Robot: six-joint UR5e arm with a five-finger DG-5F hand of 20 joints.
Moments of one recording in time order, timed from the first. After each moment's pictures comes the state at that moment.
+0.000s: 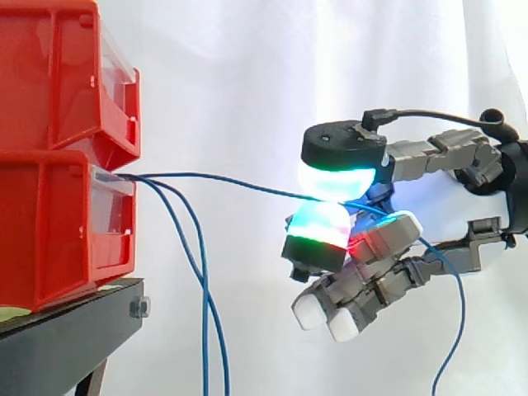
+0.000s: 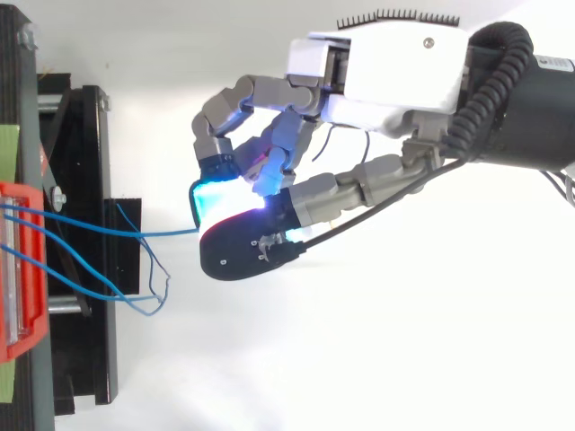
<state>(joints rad) 0.07 -2.24 -1.15 -3.02 -1.37 -0.13</state>
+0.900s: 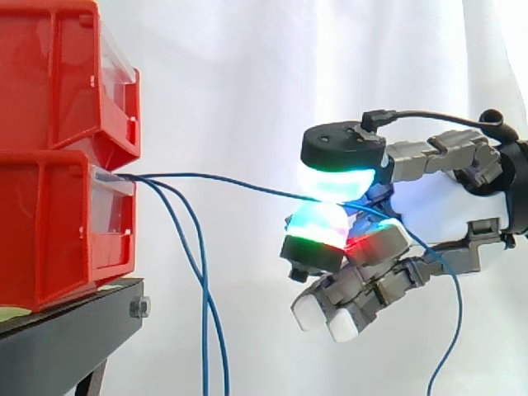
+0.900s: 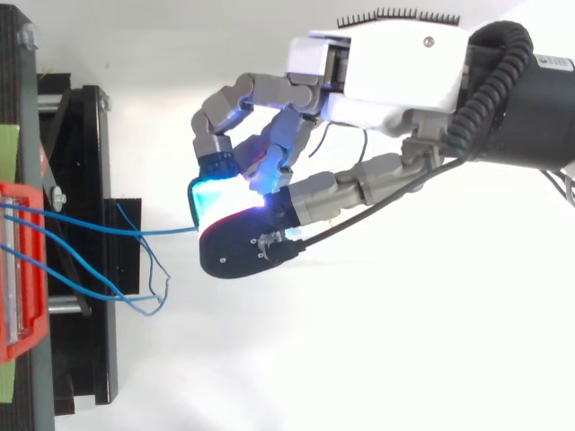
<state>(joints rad) 0.07 -2.24 -1.15 -3.02 -1.37 -0.14</state>
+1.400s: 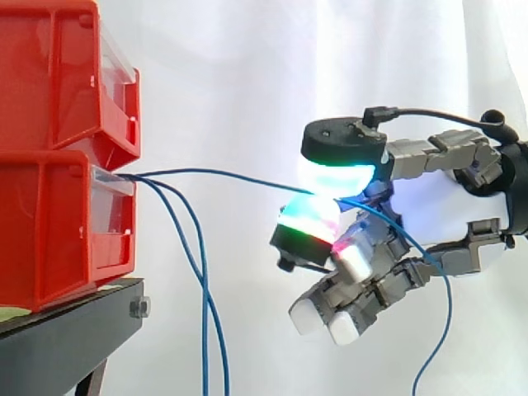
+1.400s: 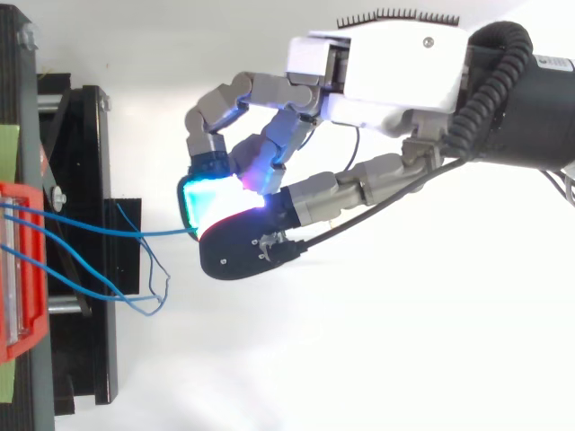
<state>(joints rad) 0.07 -2.24 -1.15 -3.02 -1.37 -0.14</state>
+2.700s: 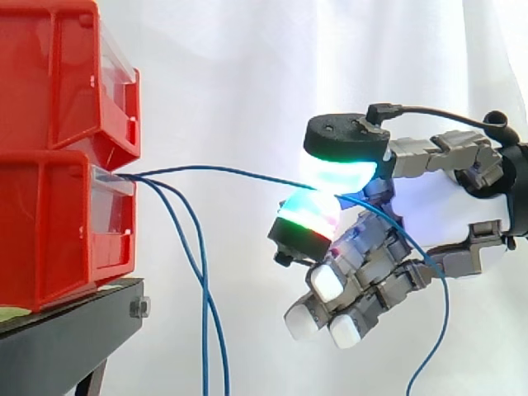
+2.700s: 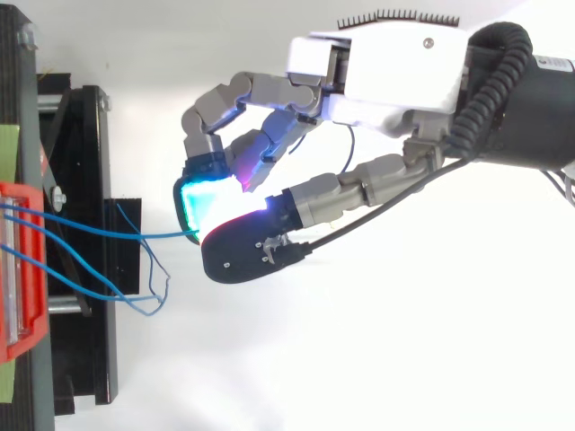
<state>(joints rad) 0.07 -2.24 -1.16 -3.02 -1.37 -0.14</state>
